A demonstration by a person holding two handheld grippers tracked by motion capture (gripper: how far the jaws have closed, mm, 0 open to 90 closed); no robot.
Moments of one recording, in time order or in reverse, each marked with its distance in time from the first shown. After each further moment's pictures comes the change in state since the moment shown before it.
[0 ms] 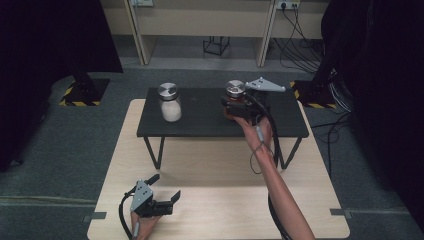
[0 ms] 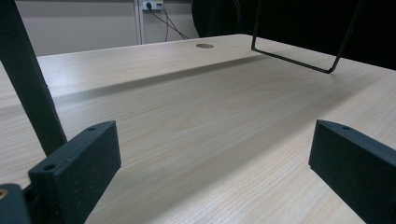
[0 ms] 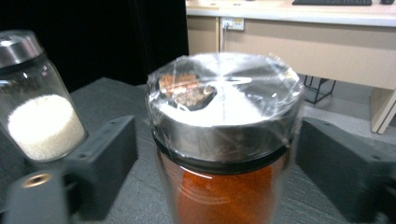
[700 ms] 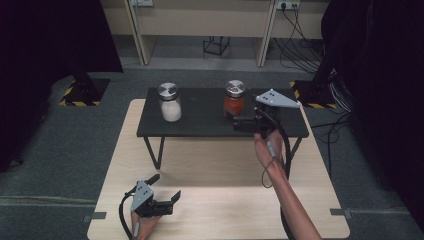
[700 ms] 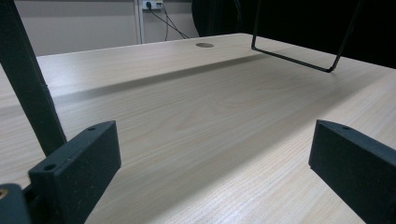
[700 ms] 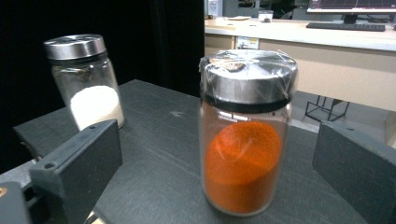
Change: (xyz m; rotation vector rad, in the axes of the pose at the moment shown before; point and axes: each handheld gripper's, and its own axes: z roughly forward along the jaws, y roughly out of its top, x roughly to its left) left arm 0.000 0.001 0.000 0.003 0.001 0.003; right arm -0.004 -0.029 -0.046 -0.076 0.074 -0.045
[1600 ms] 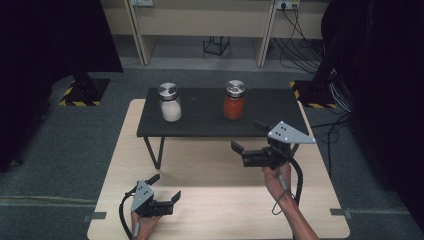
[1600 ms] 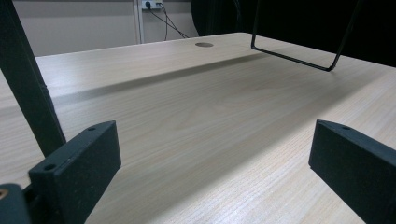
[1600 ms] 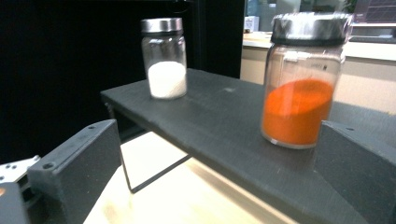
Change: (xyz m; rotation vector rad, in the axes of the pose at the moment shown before) left arm 0.000 0.000 0.000 0.002 -0.001 0.007; right arm 0.003 -0.060 -0.053 -0.069 0.153 -0.032
